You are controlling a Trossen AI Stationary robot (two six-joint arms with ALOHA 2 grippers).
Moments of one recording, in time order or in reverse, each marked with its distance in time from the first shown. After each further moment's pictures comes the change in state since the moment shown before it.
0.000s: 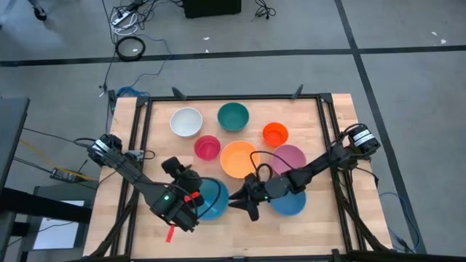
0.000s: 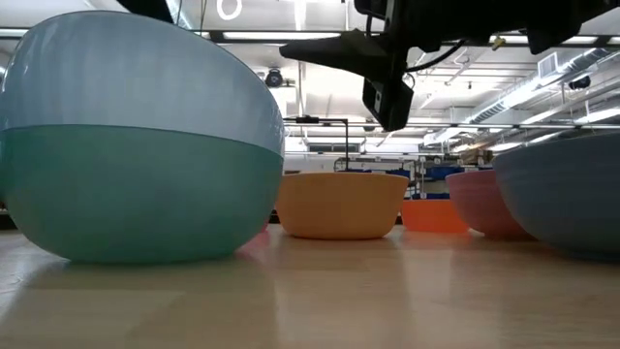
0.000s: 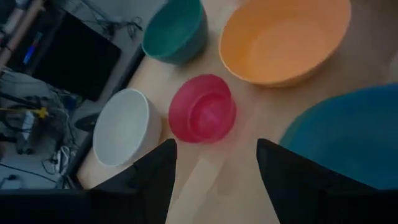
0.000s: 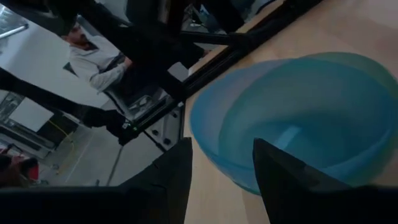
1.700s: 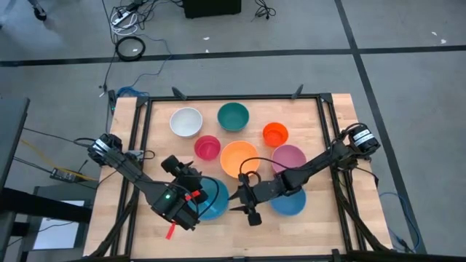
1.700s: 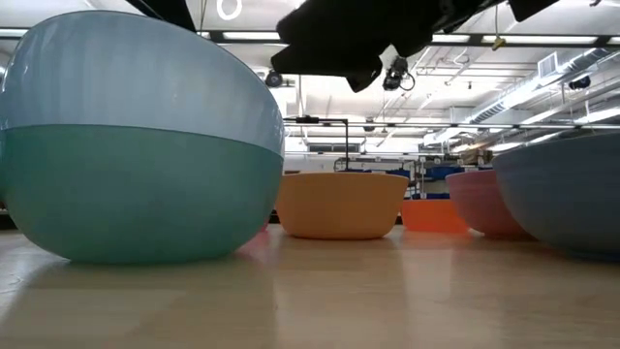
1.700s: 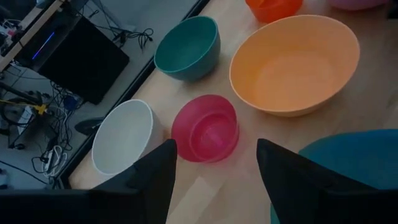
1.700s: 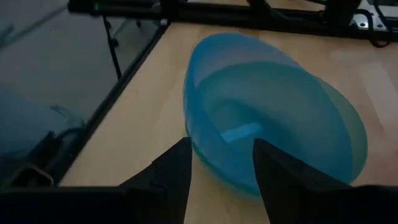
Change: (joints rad) left arm 0.010 0.000 -0.002 0.000 -0.073 -0.111; right arm -0.006 -0.001 0.166 -0.422 -0.064 -0.690
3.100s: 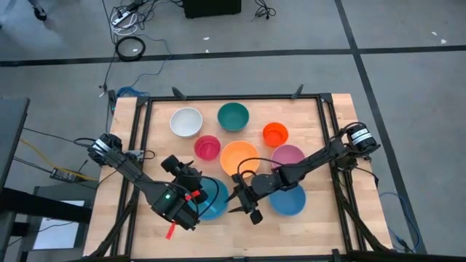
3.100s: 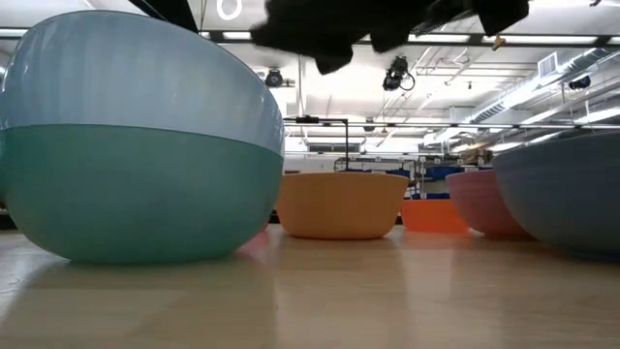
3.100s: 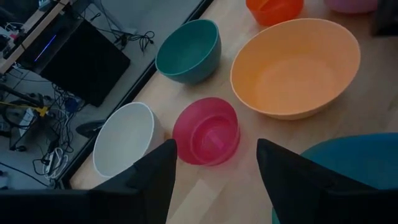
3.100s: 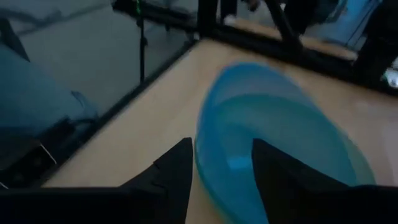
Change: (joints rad) left arm 0.000 0.000 0.000 0.000 -0.013 0.002; right arm -0.053 0.018 0.000 0.092 -0.181 -0.219
